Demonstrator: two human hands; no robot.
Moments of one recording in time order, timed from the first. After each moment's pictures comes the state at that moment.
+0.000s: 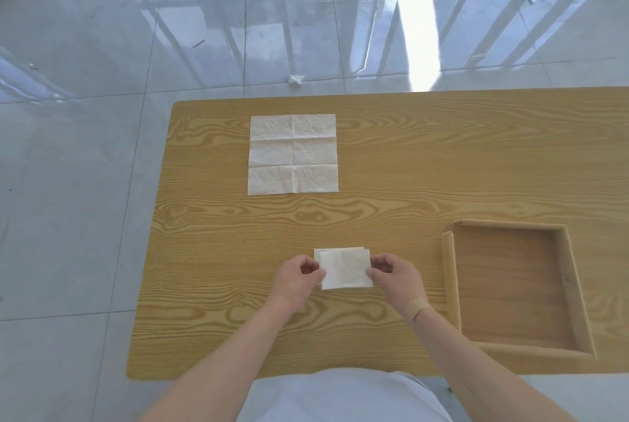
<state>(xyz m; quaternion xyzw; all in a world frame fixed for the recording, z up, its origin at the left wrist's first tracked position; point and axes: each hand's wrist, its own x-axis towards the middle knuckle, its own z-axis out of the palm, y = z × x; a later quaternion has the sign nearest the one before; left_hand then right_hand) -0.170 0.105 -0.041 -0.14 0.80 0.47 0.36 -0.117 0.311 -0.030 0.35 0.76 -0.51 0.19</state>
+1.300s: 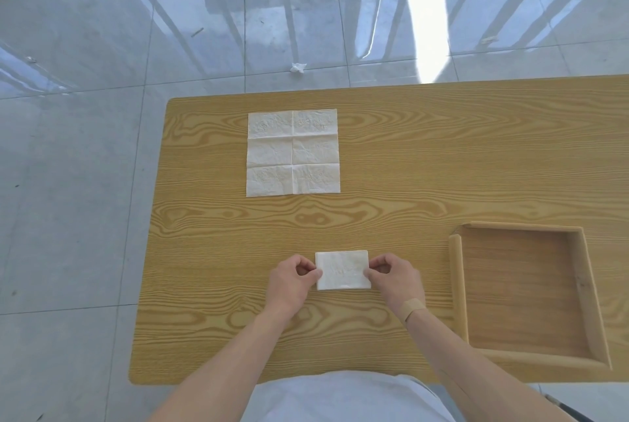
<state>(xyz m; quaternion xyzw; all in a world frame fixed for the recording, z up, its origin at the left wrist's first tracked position) -0.179 0.102 -0.052 -0.14 0.85 0.40 0.32 -0.131 0.306 -0.038 0.37 0.79 -0.45 0.22</state>
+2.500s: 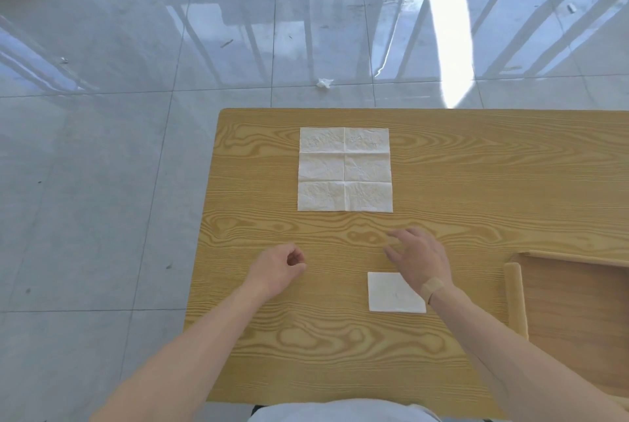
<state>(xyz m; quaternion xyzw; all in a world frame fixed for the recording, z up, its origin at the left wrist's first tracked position) -0.264 -0.018 -0.040 0.00 0.88 0.31 0.35 -0.214 0.264 -0.030 0.16 0.95 -0.24 0.14</state>
